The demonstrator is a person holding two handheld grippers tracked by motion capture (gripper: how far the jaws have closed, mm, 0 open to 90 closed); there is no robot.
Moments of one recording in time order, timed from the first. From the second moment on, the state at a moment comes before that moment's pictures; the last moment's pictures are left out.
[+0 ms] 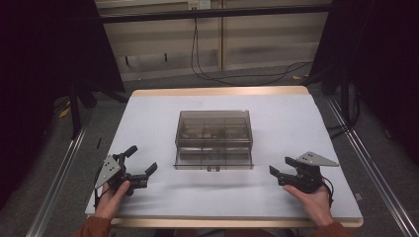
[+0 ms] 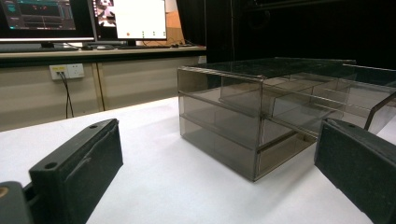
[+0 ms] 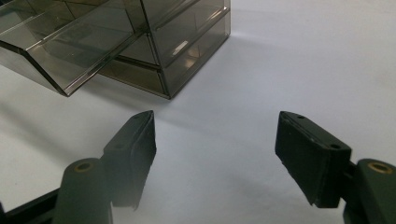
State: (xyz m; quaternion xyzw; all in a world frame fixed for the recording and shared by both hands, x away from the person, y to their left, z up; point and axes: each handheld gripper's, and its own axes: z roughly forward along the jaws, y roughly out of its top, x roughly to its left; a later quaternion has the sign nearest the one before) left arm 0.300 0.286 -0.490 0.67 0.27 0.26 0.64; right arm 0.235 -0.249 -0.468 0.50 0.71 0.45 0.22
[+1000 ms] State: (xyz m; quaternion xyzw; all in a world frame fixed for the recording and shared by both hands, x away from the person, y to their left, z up) left arm 0.300 0.286 -0.490 0.67 0.27 0.26 0.63; right arm 0.222 -0.222 -0.463 0.42 0.75 0.49 0.12
